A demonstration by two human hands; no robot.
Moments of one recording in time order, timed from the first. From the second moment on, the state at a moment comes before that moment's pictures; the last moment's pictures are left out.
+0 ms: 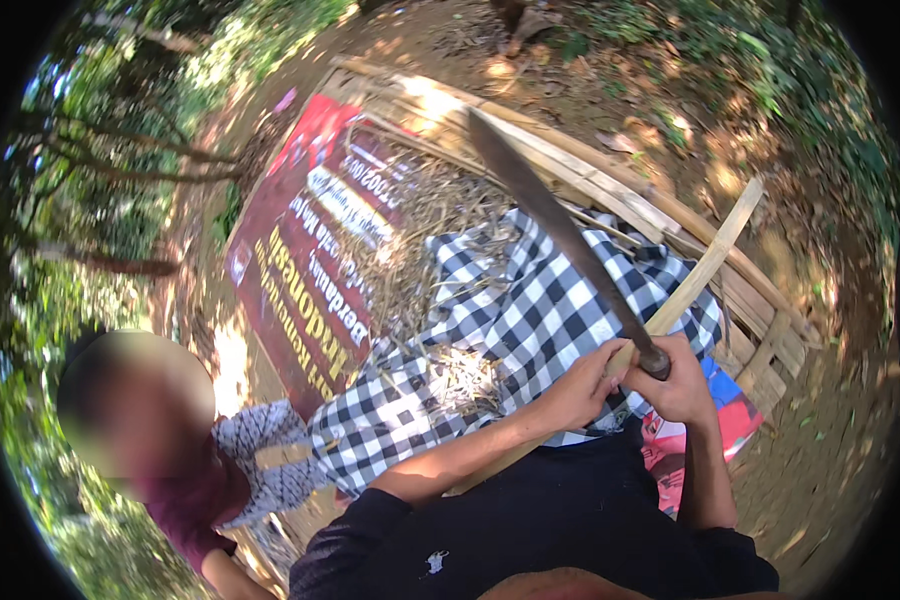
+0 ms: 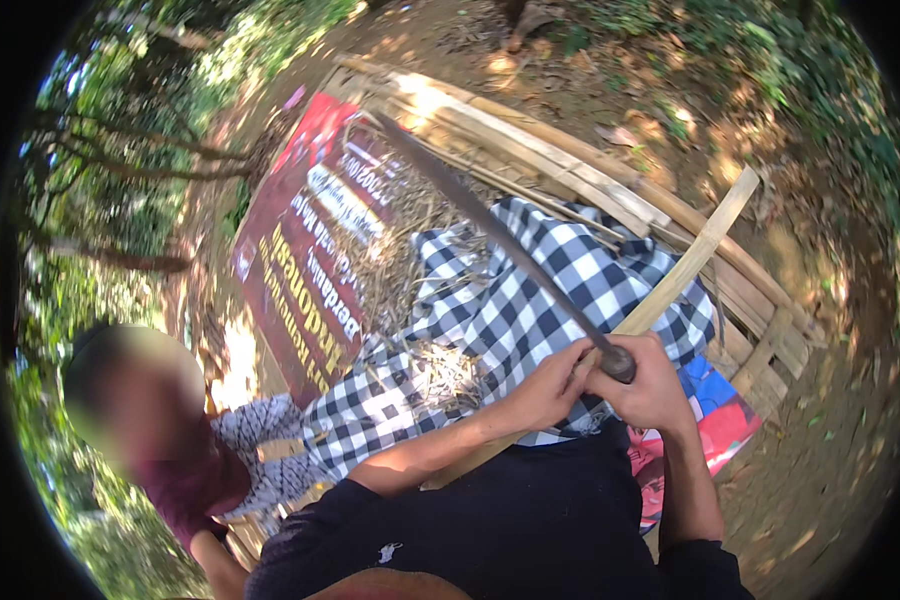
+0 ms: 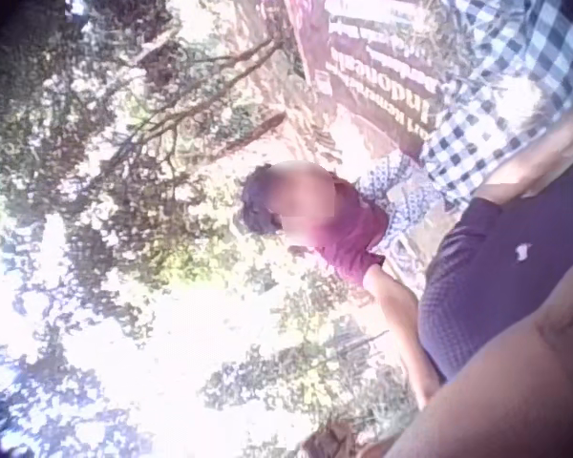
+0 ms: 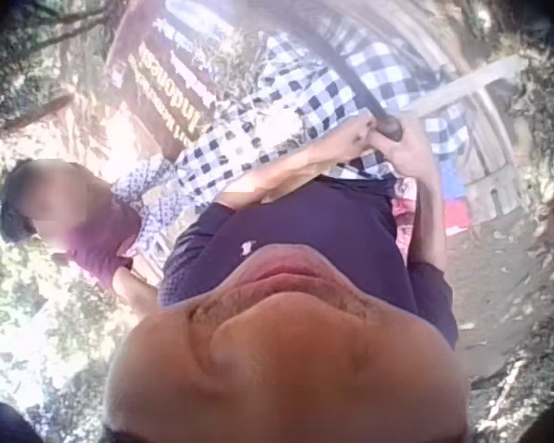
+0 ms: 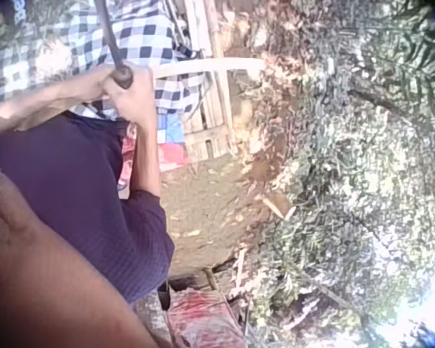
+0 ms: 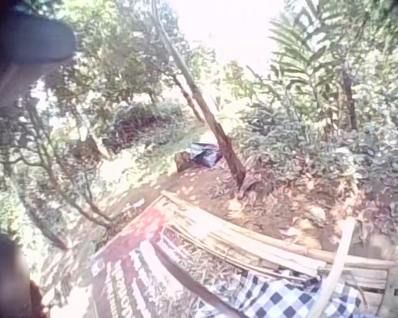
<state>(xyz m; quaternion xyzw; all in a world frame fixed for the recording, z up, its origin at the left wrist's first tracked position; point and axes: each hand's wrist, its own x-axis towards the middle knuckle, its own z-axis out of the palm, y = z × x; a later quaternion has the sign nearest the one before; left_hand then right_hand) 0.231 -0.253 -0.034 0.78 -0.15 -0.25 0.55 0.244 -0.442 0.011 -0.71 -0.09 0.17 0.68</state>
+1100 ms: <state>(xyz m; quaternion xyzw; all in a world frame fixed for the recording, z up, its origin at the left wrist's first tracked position) 0.268 -0.160 -0.006 0.62 0.05 -0.30 0.73 0.253 -0.424 0.032 -0.90 -0.02 -0.13 0.41</state>
